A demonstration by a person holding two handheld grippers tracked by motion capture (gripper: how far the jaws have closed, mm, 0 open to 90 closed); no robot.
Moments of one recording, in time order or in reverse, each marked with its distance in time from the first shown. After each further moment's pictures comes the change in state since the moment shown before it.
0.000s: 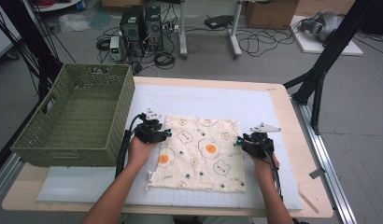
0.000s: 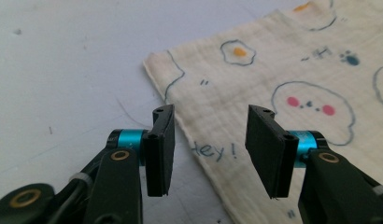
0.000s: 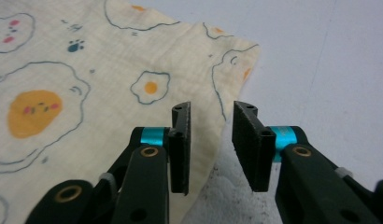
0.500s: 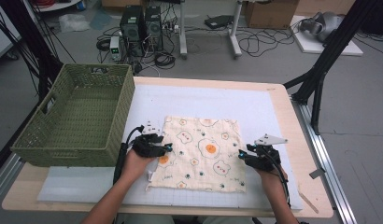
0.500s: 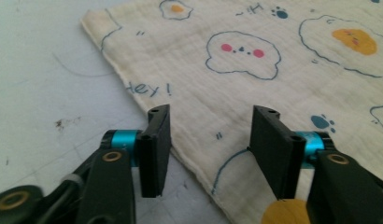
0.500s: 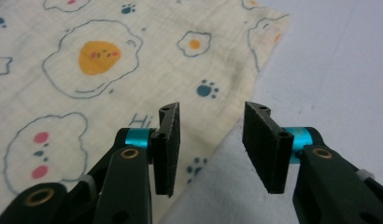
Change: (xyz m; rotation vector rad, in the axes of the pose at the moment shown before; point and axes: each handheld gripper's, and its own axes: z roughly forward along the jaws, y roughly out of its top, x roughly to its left) left arm -0.018 -0.028 -0.015 0.044 -0.113 0.071; right arm 0.014 -0.022 -0.034 0.033 0.070 -0.049
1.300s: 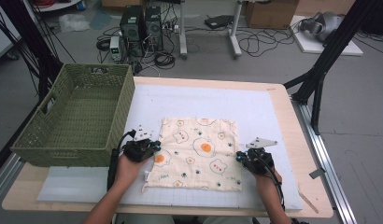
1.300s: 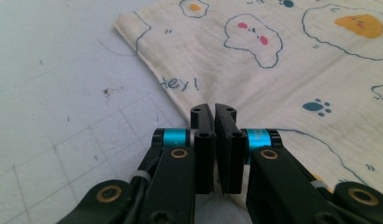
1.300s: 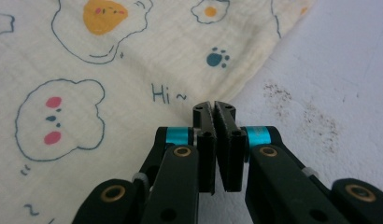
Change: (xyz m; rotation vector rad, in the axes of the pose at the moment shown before) left arm 0.006 -0.016 -0.021 -0.028 0.052 0.006; right arm 0.015 -0.001 0.009 0.079 0.007 -0.024
